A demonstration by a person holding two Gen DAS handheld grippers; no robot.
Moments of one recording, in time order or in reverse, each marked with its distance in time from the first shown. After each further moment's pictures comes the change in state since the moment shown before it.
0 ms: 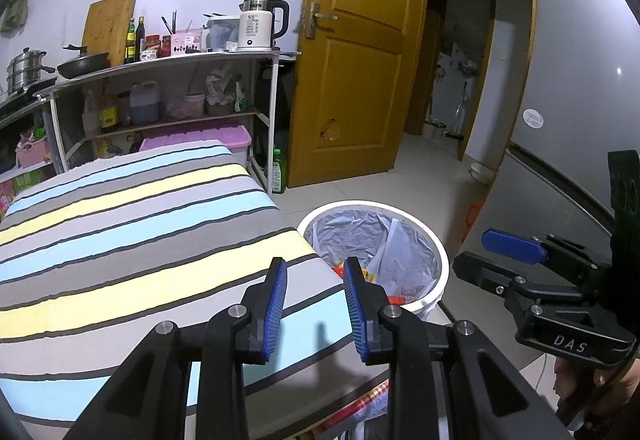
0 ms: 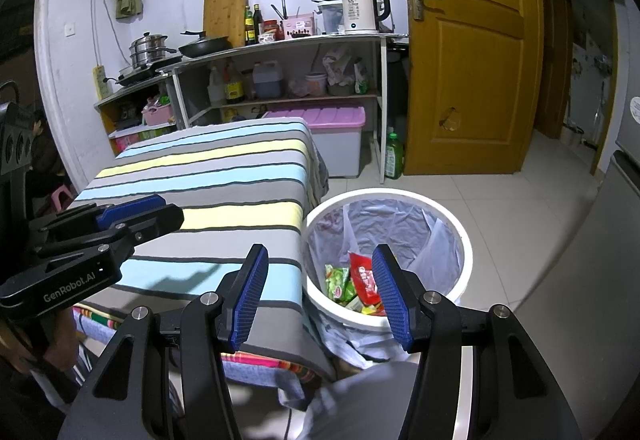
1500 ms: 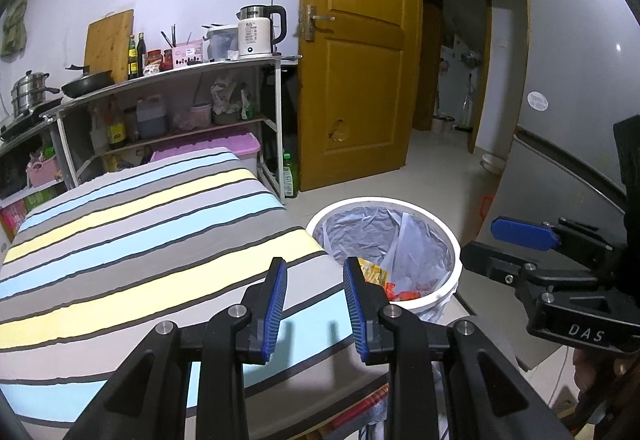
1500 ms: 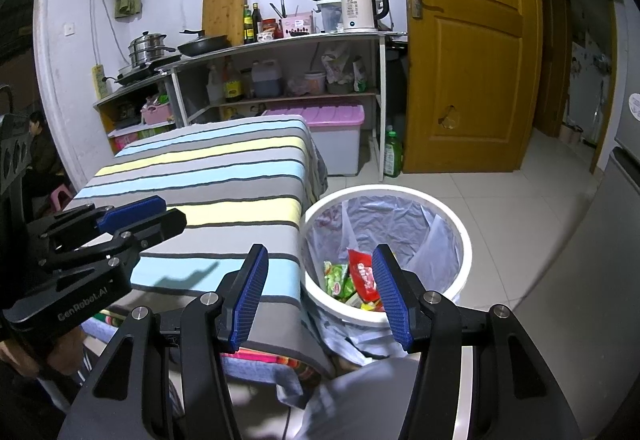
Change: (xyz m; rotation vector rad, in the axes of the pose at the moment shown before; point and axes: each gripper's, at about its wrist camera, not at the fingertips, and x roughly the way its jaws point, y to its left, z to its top) left arm 0.001 -0.015 -0.003 0.066 -0.013 0.065; right arm -0.001 -0.004 -0.002 0.004 0.003 -0.001
